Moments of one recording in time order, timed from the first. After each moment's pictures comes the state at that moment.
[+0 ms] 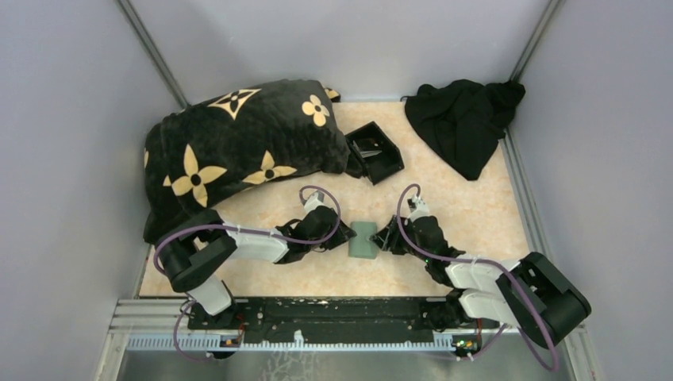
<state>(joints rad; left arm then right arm) -0.98 1.65 0.61 0.37 -0.20 -1.24 0.59 1.14 0.10 0.54 -0.12 0.77</state>
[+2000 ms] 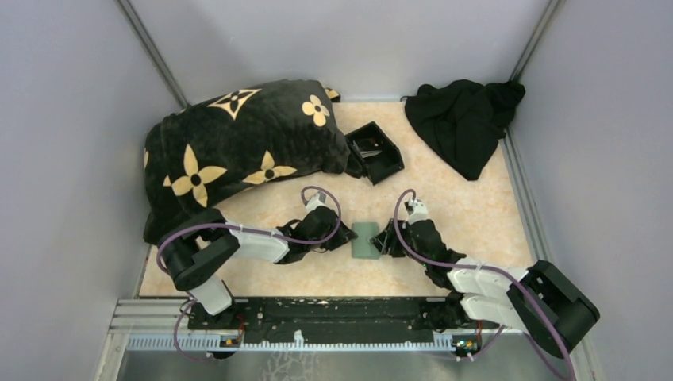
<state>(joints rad) -0.98 1.66 0.60 0.40 -0.16 -1.24 0.67 1.10 0.10 0.50 -0.01 0.70</state>
